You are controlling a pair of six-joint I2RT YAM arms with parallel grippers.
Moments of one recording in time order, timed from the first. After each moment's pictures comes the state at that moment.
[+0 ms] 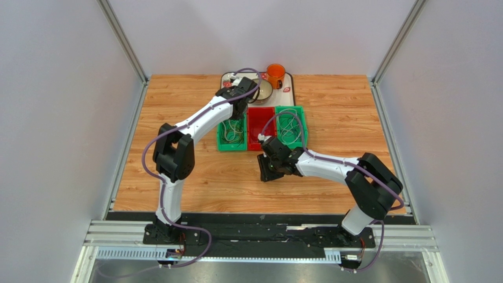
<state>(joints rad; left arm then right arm) -0.60 2.05 1.83 -0.85 -0.56 -0.38 0.84 1.62 0.91 -0.32 -0.04 0.50</state>
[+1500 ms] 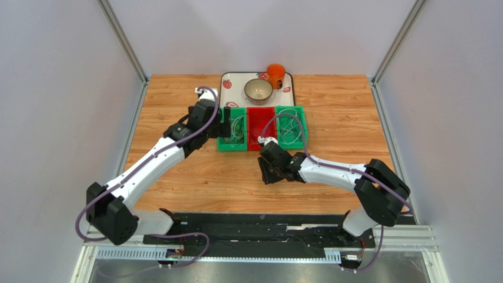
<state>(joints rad) -0.59 1.32 1.18 -0.53 -0.36 -0.36 0.91 1.55 0.88 -0.33 0.10 0.50</state>
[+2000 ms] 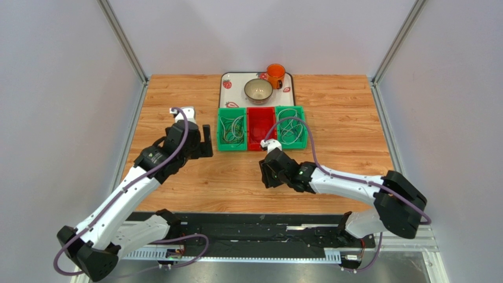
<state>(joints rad) -0.59 0.97 1.01 -0.76 -0.39 -0.46 0.98 1.41 0.77 -0.24 0.17 0.50</state>
